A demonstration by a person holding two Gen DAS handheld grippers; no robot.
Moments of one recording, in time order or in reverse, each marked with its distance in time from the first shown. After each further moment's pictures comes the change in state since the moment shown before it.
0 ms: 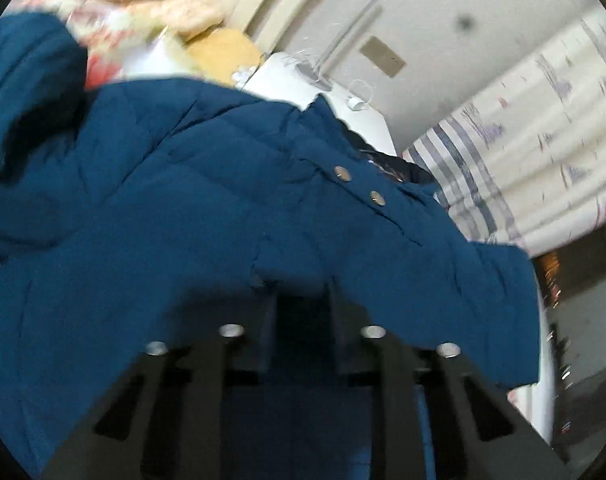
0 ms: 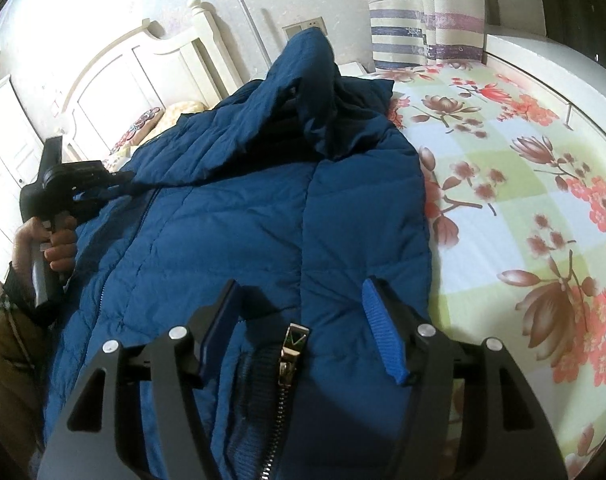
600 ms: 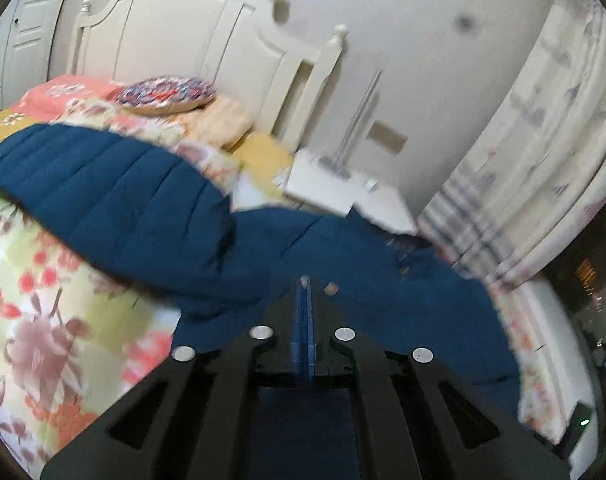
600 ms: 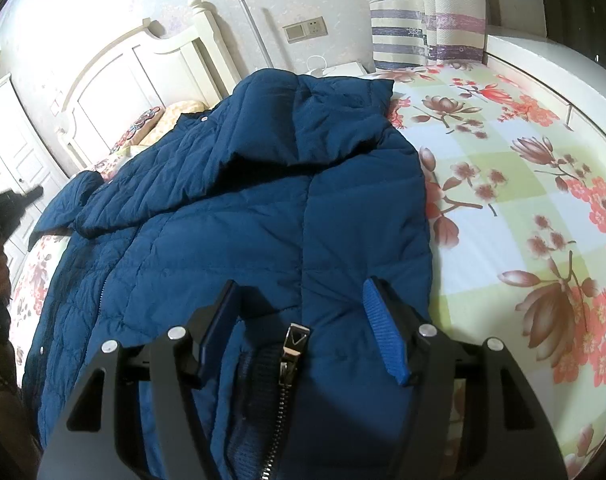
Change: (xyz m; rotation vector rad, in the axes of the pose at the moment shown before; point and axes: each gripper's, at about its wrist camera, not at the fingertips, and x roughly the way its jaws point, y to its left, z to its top) left arm -0.161 0.044 -0.013 0.102 -0.252 0.121; right arm 0.000 0.001 0.000 -0.002 -0.002 -0.007
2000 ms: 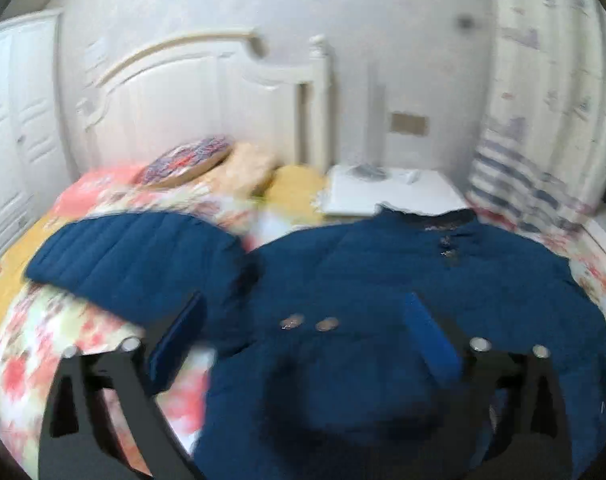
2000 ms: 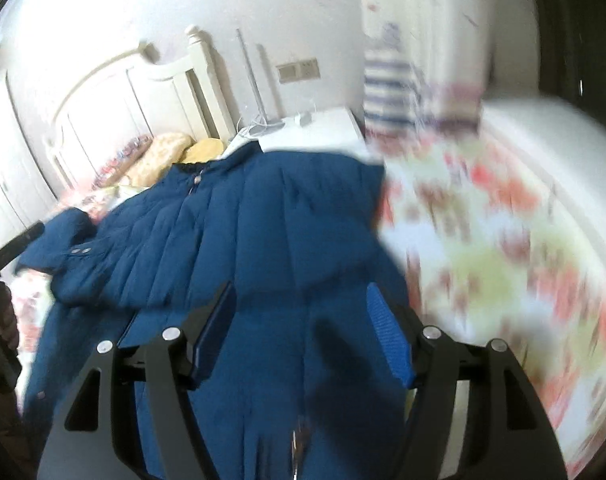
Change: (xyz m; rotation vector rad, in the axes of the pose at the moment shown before) left arm -0.008 -0.071 -0.027 0.334 -0.113 0.273; right arm -0.015 0.030 0.076 -0.083 -0.120 -0.107
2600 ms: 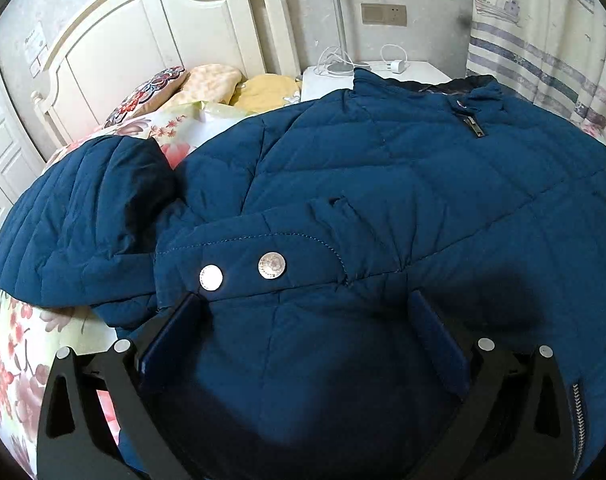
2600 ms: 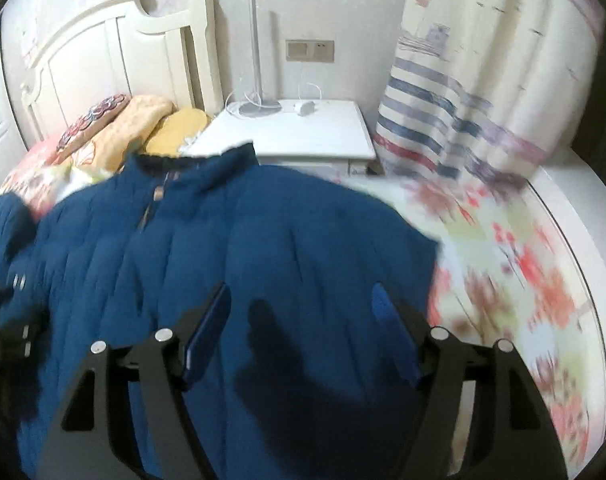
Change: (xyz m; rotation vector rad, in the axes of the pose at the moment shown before) left arm 0.106 -0.034 -0.039 0.138 0.317 0.013; right arm 0.134 0.038 0.087 -0.127 0.104 -0.098
